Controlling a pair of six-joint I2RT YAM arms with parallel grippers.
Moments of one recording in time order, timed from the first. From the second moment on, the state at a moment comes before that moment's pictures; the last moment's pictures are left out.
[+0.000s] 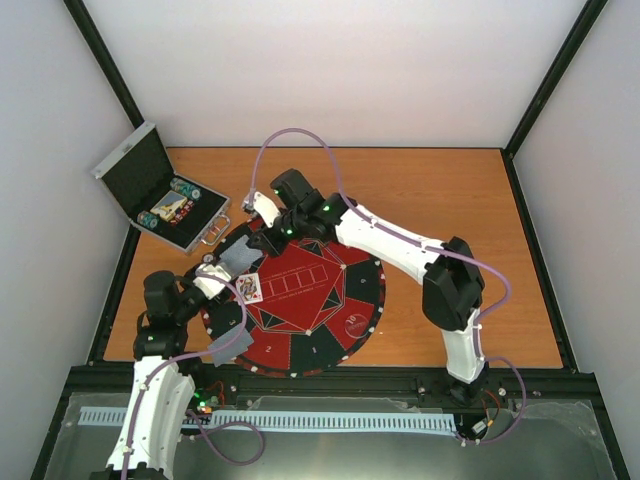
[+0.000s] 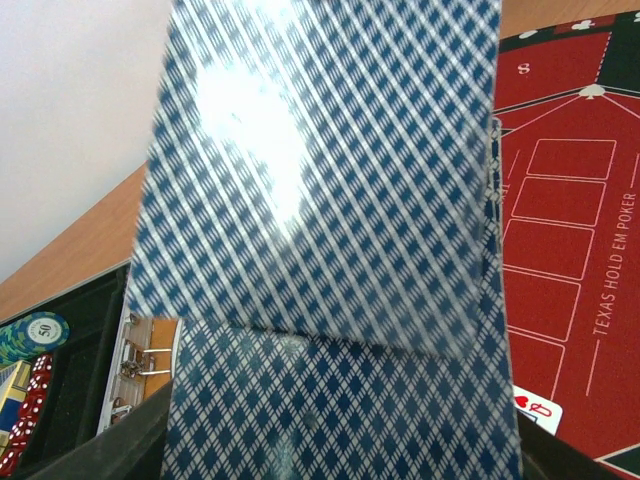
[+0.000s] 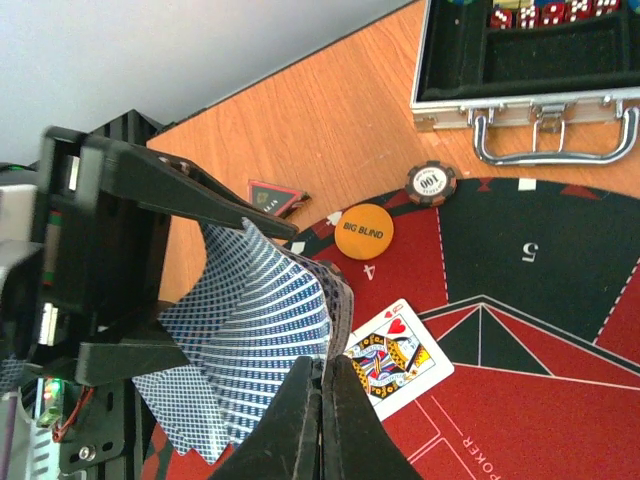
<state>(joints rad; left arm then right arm) 0.09 0.44 0.23 -0.24 0.55 0.70 0.90 1.99 1.78 -0.54 -0.52 0.00</state>
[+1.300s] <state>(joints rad) 0.10 0.42 0.22 -0.20 0.50 0.67 0.96 1.85 1.17 0.03 0.06 -0.42</state>
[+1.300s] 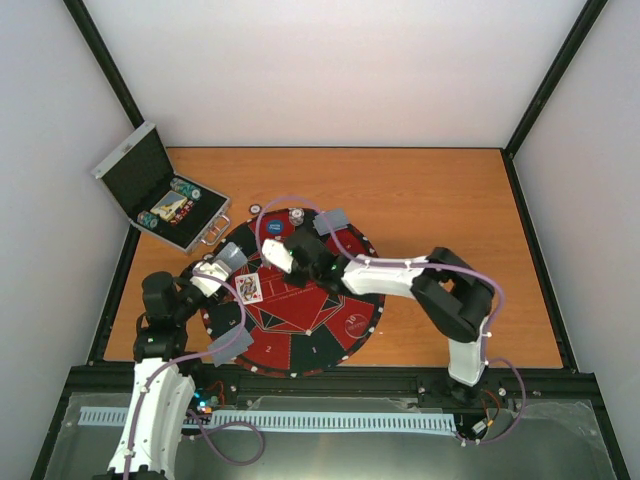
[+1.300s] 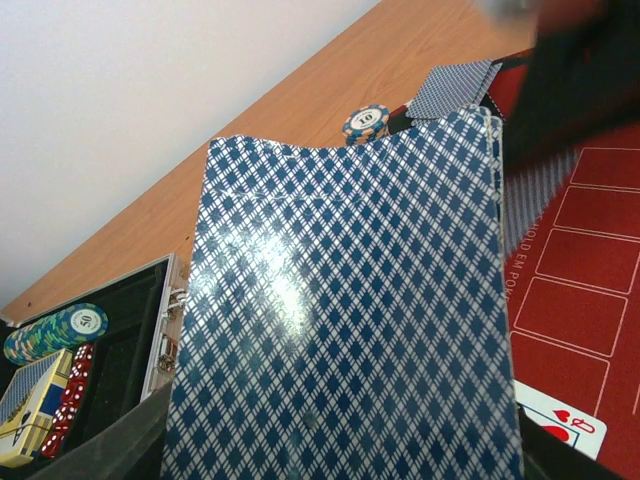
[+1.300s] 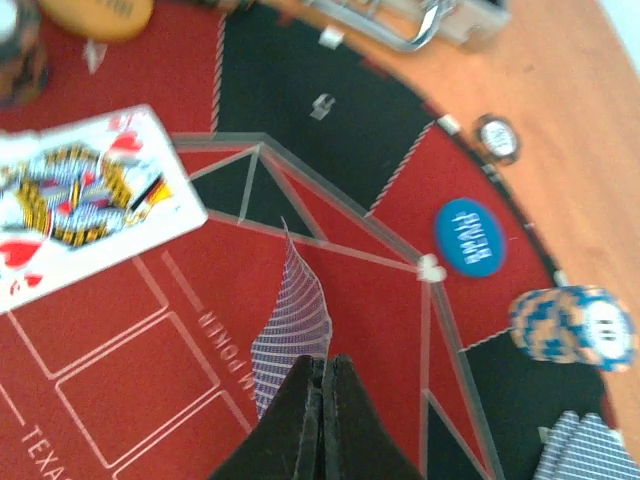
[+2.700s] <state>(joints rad) 0.10 0.42 0.22 -0.17 0.50 0.66 1.12 2.05 1.21 0.00 0.14 -0.58</state>
